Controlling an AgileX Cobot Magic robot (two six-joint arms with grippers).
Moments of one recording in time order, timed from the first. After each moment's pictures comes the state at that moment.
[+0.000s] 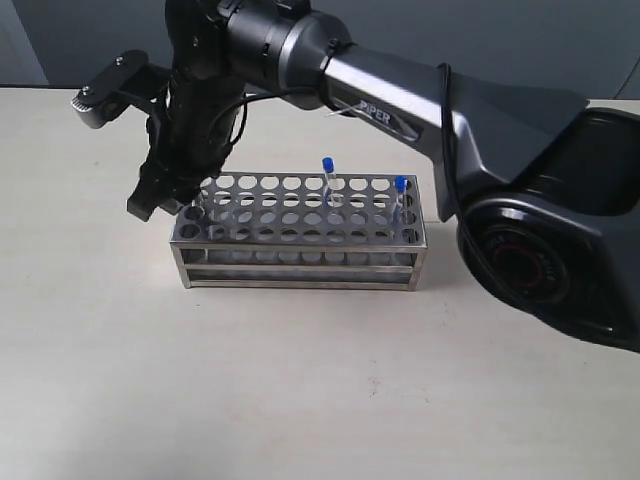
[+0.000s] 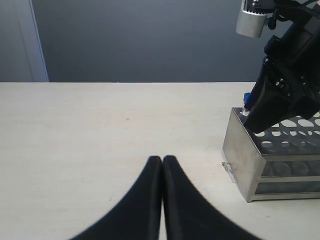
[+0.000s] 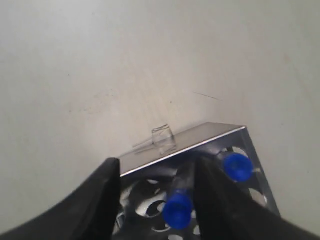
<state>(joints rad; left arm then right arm) 0.03 -0.01 0.01 0.07 0.24 -0.12 0.96 2.40 -2.26 0.14 1.09 -0.43</state>
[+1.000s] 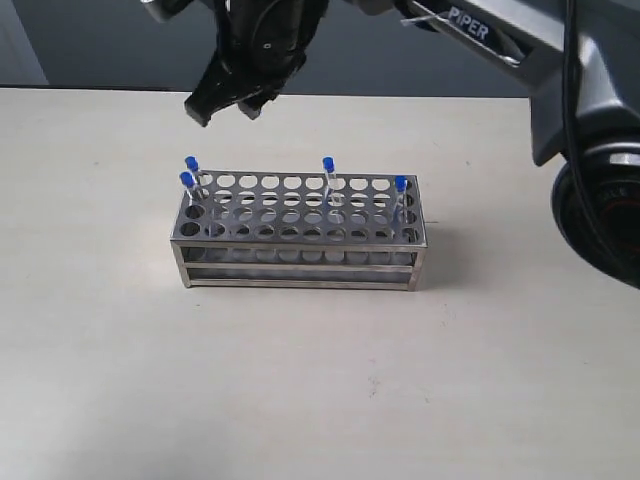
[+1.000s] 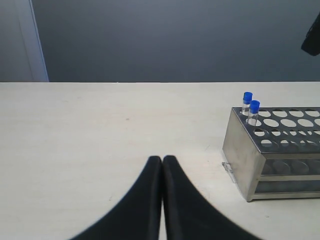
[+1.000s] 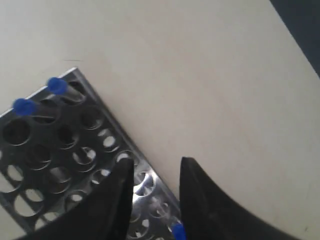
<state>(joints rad) 0.03 -0.01 0.01 0.07 0.24 -0.12 0.89 2.24 -2.26 -0.18 1.22 -0.15</state>
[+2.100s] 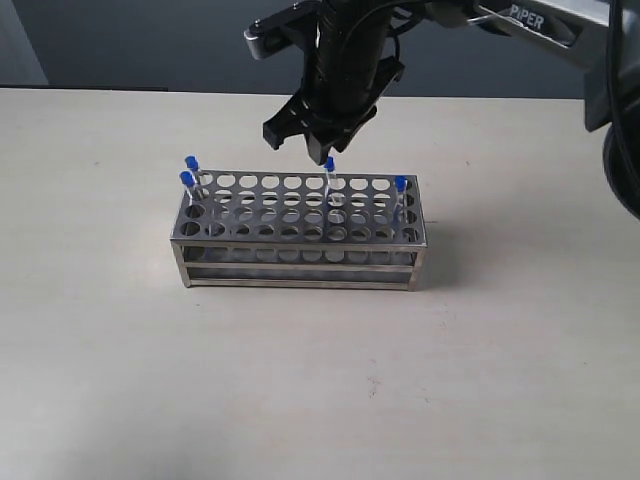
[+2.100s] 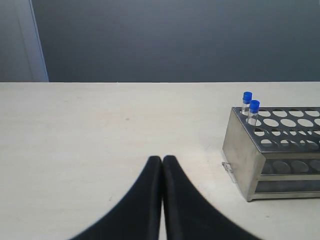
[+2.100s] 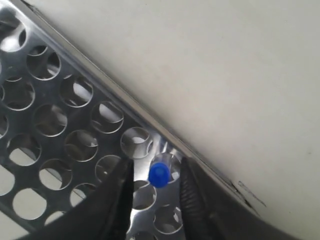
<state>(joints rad) 0.03 -0.01 0.01 0.07 0.24 -0.12 0.73 2.22 -2.05 0.00 1.23 -0.14</state>
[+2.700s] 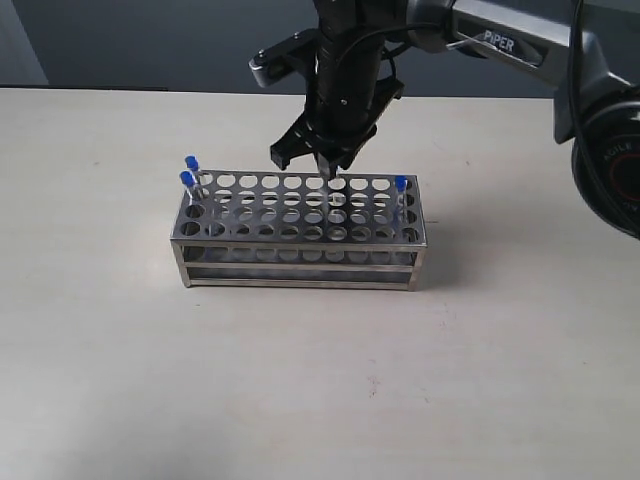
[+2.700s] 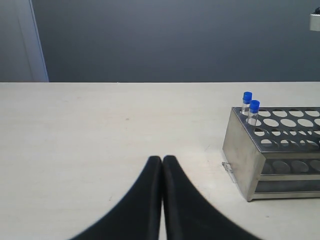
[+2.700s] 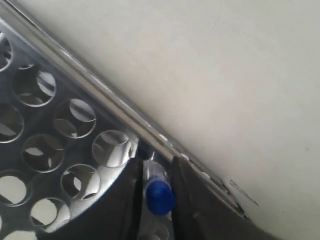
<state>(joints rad) 0.03 -0.01 0.01 0.07 0.24 -0.12 0.73 2.27 -2.05 -0.05 1.23 -0.13</state>
